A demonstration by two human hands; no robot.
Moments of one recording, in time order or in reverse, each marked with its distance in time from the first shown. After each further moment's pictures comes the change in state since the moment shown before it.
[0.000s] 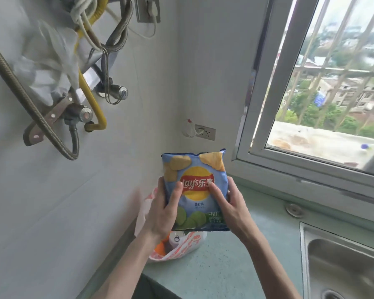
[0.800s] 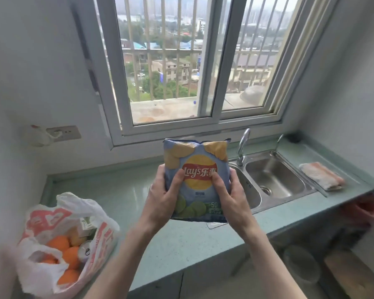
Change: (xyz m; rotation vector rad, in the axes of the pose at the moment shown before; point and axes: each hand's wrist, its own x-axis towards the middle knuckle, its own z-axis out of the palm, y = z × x) left_hand -0.083 0.017 0.152 -0.100 -0.786 0.026; right_hand -0.223 -0.038 -0.070 -0.118 0.854 -0.076
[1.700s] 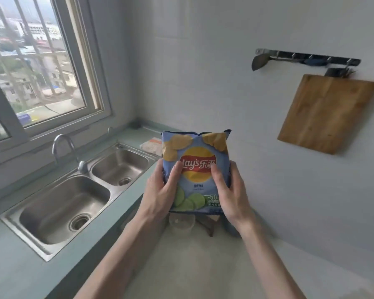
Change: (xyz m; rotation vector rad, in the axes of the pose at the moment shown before) left_hand -0.175 0.061 0.469 -0.103 -0.662 0.136; right_hand -0.283 -0.083 -0.408 -0.230 0.831 -0.221
